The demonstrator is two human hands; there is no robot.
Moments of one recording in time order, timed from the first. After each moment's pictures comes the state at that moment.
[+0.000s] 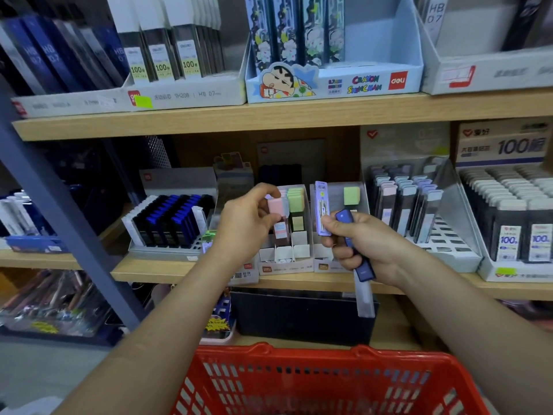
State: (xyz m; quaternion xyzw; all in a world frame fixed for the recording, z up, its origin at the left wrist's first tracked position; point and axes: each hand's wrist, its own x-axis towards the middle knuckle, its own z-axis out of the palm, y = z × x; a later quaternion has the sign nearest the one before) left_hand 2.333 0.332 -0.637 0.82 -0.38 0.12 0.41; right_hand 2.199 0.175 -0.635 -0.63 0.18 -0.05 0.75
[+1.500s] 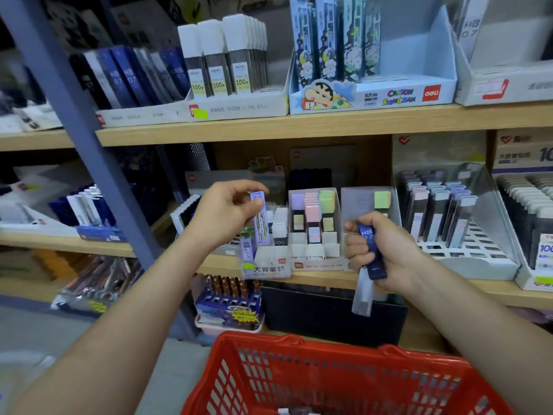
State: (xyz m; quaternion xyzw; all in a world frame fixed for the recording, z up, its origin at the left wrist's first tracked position) left_hand 2.340 0.407 -0.591 0.81 -0.33 0.03 0.49; right_hand 2.203 0.200 -0.635 -0.41 0.20 -0.05 0.89
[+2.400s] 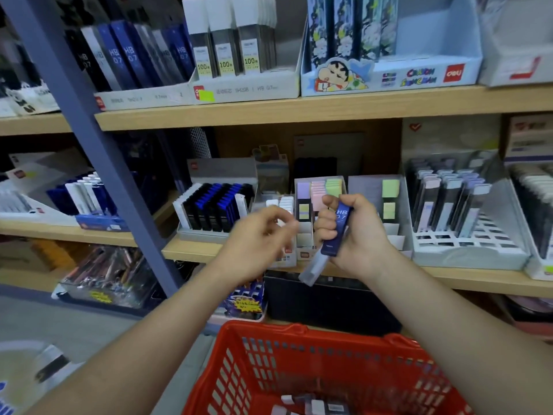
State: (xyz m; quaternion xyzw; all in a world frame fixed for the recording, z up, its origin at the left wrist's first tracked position) left_hand 2.292 0.406 -0.625 0.83 -0.34 -0.06 0.45; right_hand 2.234 0.252 -0.631 -0.27 0.16 -0.09 0.95
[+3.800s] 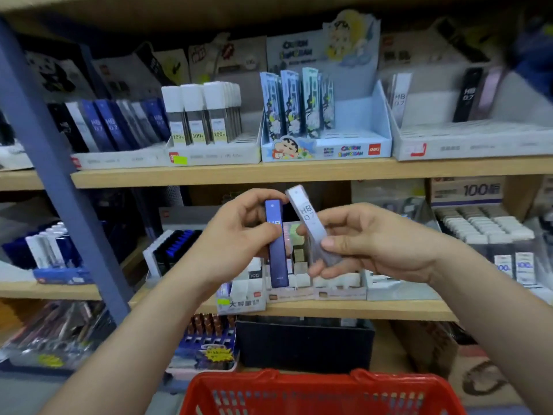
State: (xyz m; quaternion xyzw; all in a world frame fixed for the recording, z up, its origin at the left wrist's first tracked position) left_hand 2.252 0.393 -0.536 0.66 -0.42 -0.12 0.61; right_hand 2.148 0.207 -0.538 -0.73 -0.04 0.02 0.69
